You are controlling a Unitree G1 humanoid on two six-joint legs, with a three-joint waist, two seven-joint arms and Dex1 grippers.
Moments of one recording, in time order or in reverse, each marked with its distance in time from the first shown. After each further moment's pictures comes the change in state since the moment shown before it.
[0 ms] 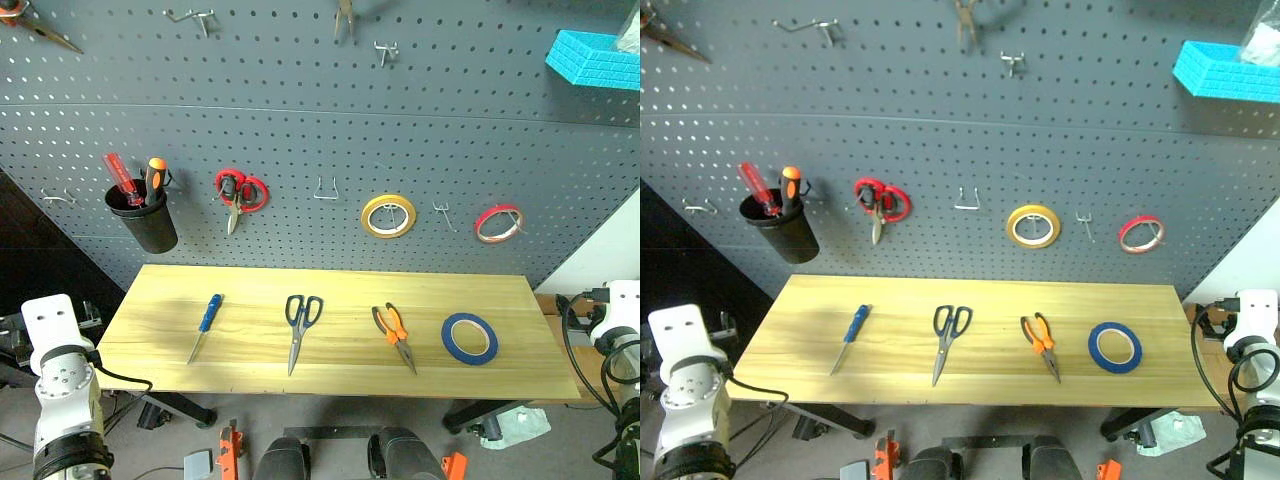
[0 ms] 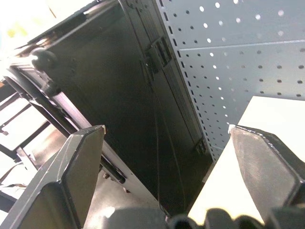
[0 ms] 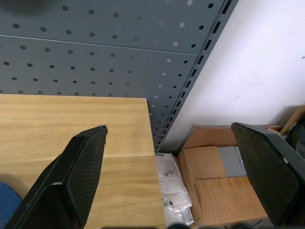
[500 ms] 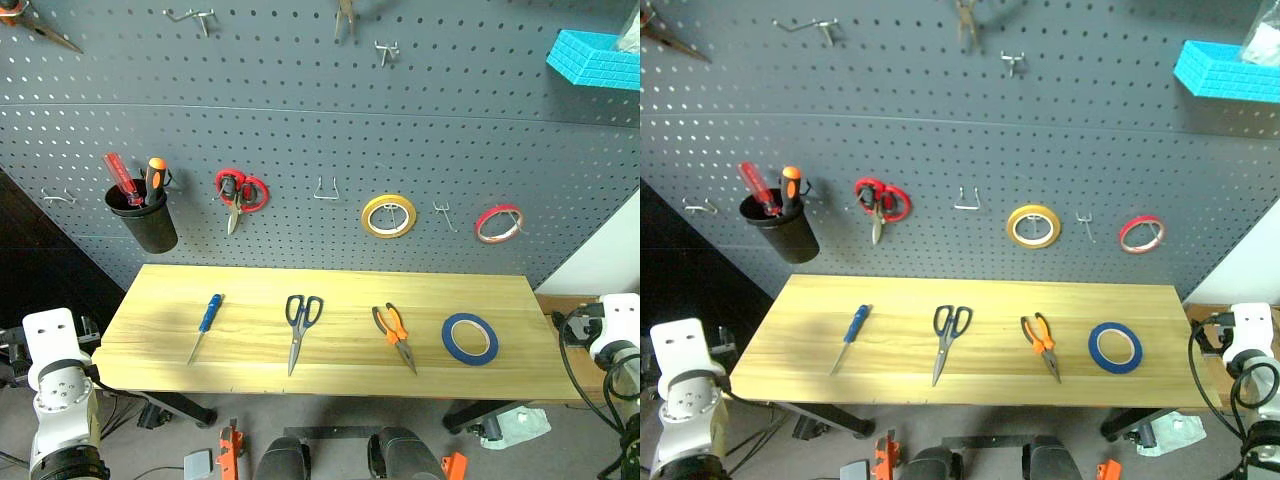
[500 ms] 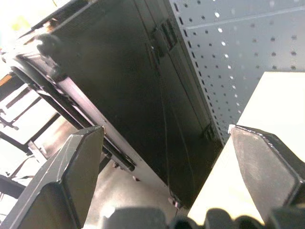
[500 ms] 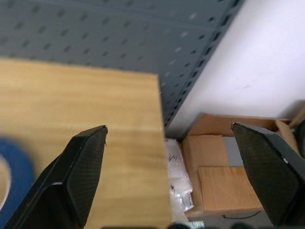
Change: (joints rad) left arm 0.065 -0.011 -0.015 -0.034 -0.013 0.022 -0.036; right arm 0.126 -0.001 0.057 -0.106 -0.030 0.008 0.078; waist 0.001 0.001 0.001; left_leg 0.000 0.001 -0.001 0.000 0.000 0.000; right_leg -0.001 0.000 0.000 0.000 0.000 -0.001
